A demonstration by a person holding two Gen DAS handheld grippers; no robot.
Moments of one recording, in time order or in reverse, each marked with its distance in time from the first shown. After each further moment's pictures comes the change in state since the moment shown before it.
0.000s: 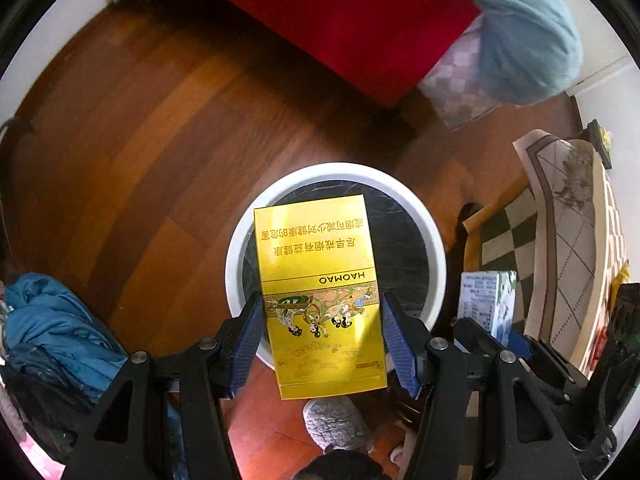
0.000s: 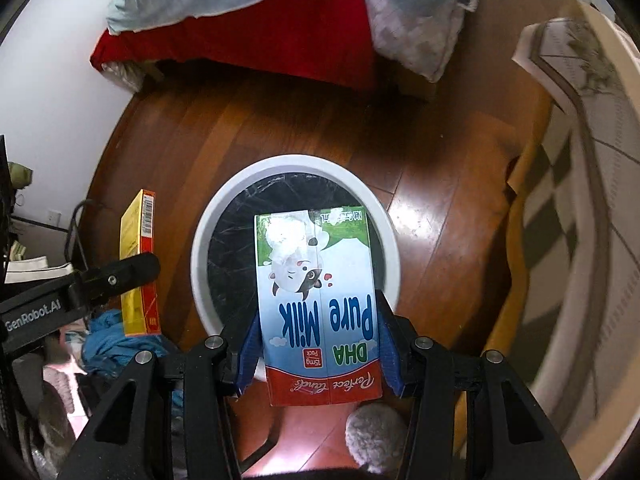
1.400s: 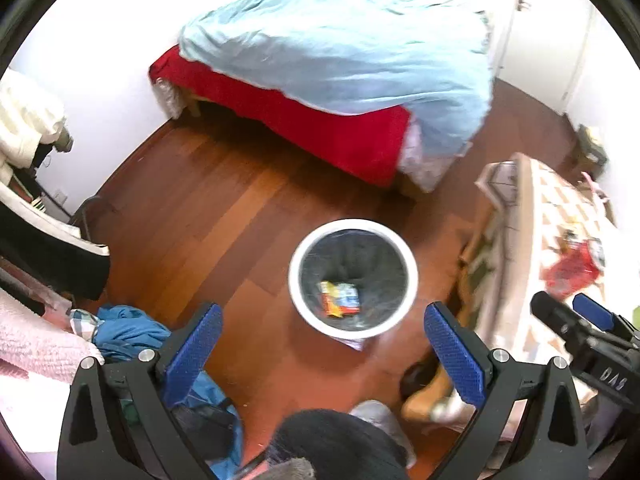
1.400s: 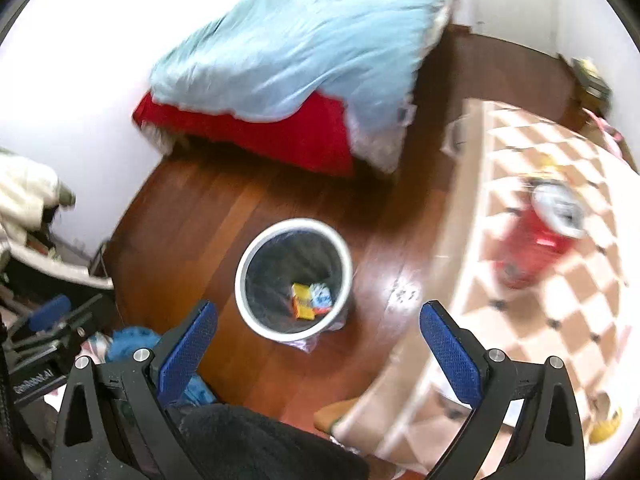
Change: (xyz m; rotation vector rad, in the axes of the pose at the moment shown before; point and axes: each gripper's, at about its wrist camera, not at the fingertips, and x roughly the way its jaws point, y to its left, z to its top) left arm -0.219 -0.068 -0.163 0.141 -0.429 0.205; right arm -0.263 -0.029 -0.117 0.001 -0.348 -0.009
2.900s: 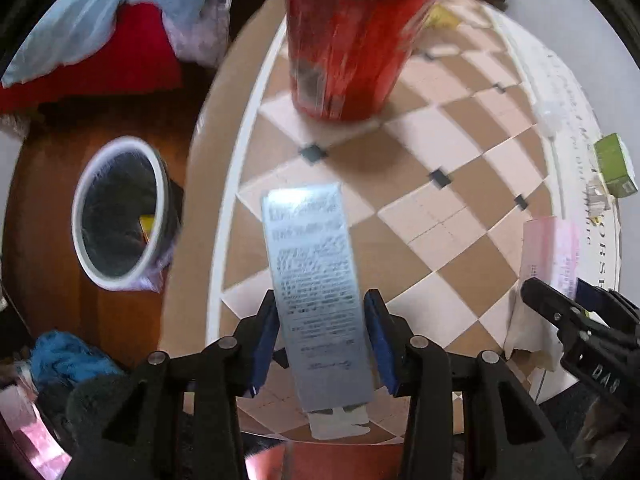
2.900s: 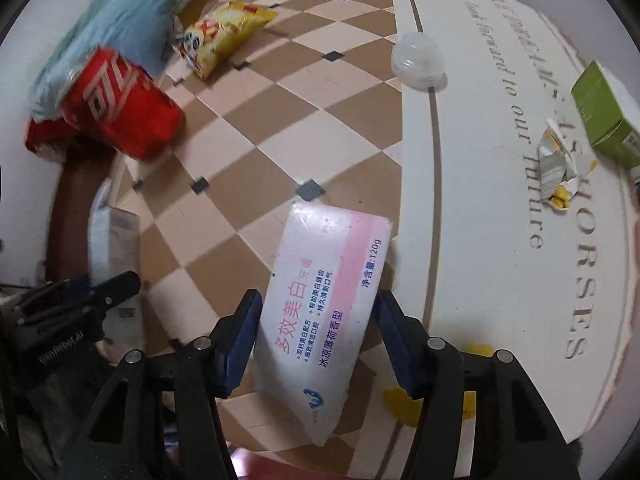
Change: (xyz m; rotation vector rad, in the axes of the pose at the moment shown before) left arm 0.124 -0.298 -0.101 0.363 0.427 -0.202; right arm 0.007 -0.293 -0.084 0.251 0.281 -0.250
